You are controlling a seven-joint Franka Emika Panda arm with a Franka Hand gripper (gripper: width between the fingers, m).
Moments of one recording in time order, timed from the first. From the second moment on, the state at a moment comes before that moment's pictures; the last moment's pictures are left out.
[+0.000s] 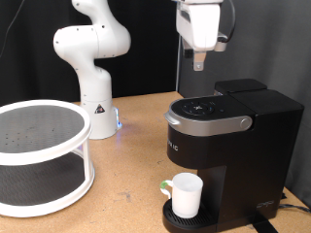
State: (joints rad) arm 0.10 -0.21 0.10 -2.11 0.05 1.98 -0.32
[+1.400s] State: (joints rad) arm 0.10 -0.14 0.10 -2.14 0.01 2.14 -0.27
